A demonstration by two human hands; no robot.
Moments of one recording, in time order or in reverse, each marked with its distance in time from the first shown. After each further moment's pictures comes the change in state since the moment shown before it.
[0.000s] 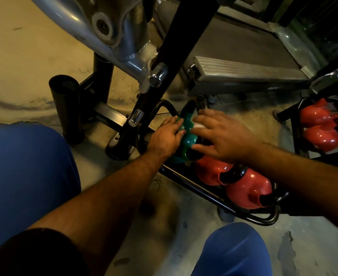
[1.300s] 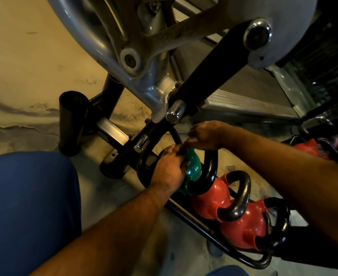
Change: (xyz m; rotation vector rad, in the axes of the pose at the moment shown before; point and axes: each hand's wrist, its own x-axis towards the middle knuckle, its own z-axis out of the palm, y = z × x) left_hand -0.009 0.005 0.007 -0.082 0.132 0.002; right_hand 0.126 0.053 -0.004 -0.064 -0.625 0.124
